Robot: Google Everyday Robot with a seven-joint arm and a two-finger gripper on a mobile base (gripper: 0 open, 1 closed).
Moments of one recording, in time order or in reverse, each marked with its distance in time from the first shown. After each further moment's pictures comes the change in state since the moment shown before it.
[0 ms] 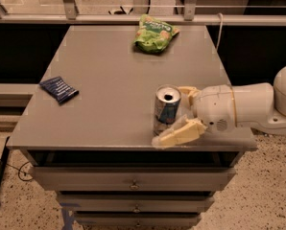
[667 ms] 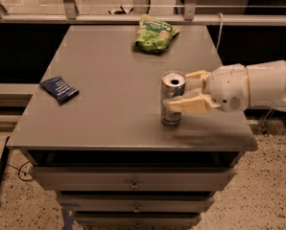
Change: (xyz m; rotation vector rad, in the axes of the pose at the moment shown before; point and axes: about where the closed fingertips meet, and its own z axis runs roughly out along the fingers) arm -0.011 -0.045 -0.031 0.065 0.039 -0.029
